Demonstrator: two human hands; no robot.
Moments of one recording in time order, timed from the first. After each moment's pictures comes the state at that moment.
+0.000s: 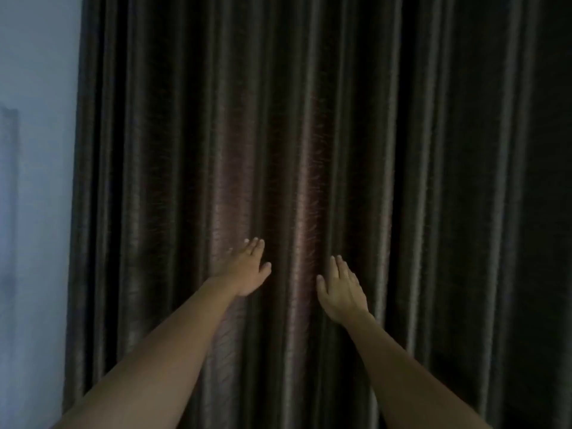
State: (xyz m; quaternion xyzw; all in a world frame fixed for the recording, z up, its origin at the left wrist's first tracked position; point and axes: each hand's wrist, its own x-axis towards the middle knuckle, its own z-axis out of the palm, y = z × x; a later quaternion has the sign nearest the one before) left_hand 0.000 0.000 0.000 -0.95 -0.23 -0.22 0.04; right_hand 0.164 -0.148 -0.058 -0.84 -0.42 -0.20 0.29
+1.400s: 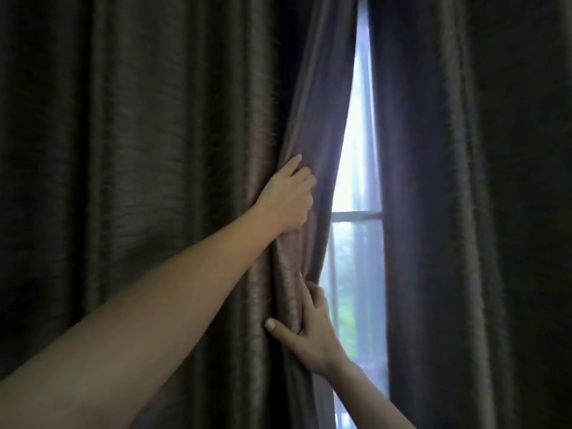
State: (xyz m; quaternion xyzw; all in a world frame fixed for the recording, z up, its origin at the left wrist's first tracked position) left_hand 0.248 0.034 0.182 -0.77 -0.13 -0.36 0.51; right_hand 0.314 -0.024 -0.022 -0.66 -0.54 -0.13 0.51
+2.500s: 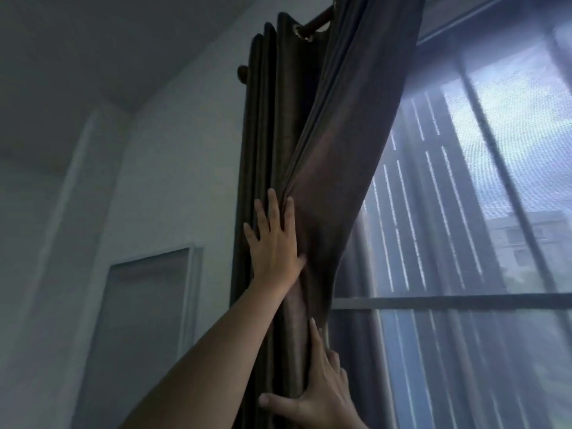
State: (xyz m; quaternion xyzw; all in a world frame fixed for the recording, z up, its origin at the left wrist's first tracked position) left_hand -0.075 0.333 0.219 -0.65 -0.42 -0.53 0.35; right_hand 0.014 0.298 0.055 -0.57 -0.70 -0.03 0.44
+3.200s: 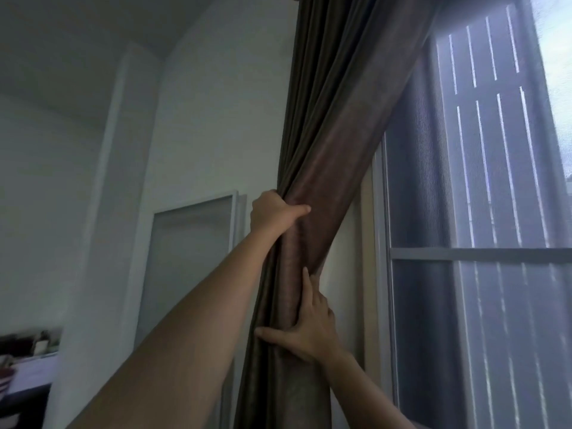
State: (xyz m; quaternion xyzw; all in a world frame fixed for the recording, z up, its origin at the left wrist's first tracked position) left_hand -0.177 0.412 0.205 -0.65 -0.40 -0.64 -0.10; right_hand -0.079 0.399 0.039 -0.53 -0.72 -0.04 0.44
